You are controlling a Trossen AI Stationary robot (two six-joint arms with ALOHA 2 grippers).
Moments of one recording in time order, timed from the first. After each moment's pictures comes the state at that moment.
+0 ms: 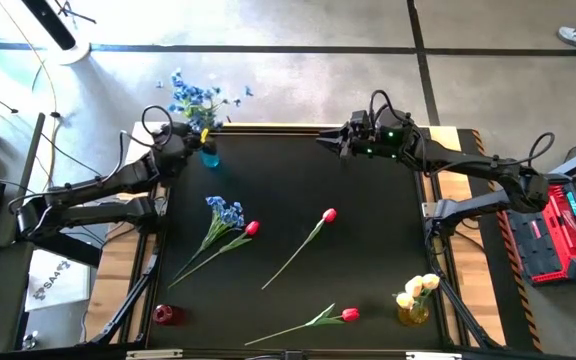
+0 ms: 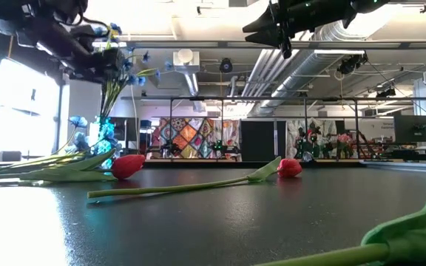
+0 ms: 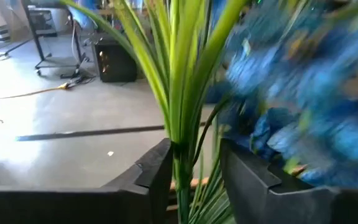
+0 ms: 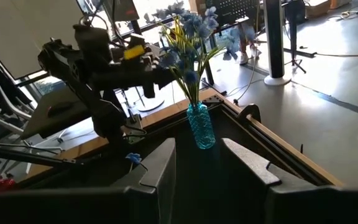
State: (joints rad) left arm 0.50 0.78 0.48 0.02 -0.86 -0.25; right arm -0.43 1.22 0.93 0.14 -0.19 0.26
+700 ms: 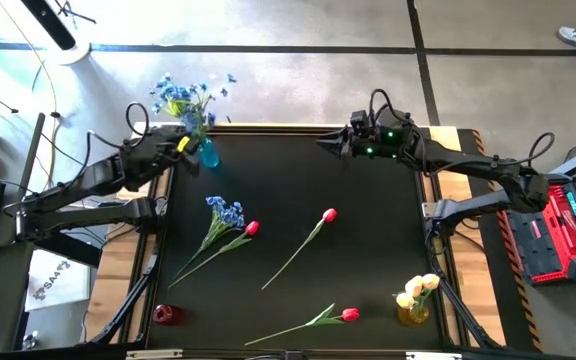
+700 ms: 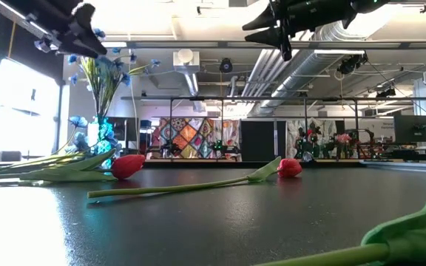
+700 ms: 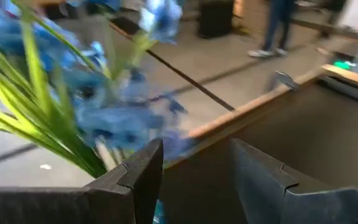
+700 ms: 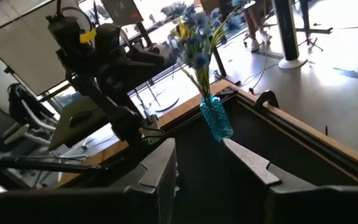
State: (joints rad) left arm 0.38 0.55 0.70 -0.52 -0.56 -0.19; right arm -0.43 1.22 0.93 0.13 -0.23 0.39
